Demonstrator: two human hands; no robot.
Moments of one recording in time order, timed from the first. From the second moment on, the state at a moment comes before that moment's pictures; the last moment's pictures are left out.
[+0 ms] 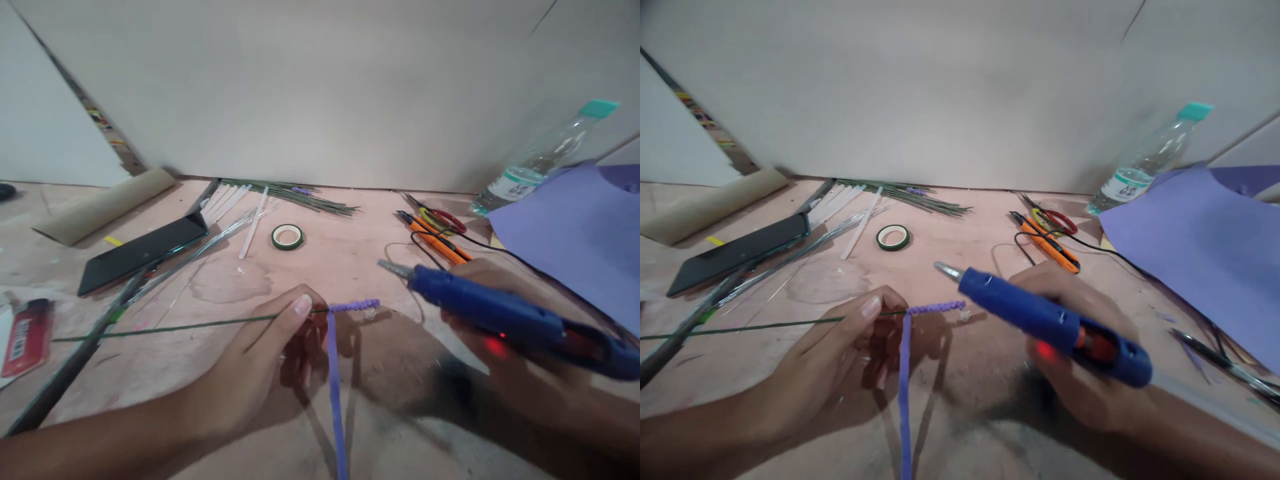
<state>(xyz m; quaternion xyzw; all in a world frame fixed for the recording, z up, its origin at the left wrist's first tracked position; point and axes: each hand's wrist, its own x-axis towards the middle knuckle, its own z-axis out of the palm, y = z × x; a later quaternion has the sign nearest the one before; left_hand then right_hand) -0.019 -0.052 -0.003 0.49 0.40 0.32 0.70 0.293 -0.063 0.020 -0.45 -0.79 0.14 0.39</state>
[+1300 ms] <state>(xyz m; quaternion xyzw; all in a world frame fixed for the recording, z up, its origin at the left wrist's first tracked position) -0.023 -0.058 0.000 0.62 0.40 0.30 0.60 0.263 -0.068 0.000 -0.42 -0.74 0.38 0.37</state>
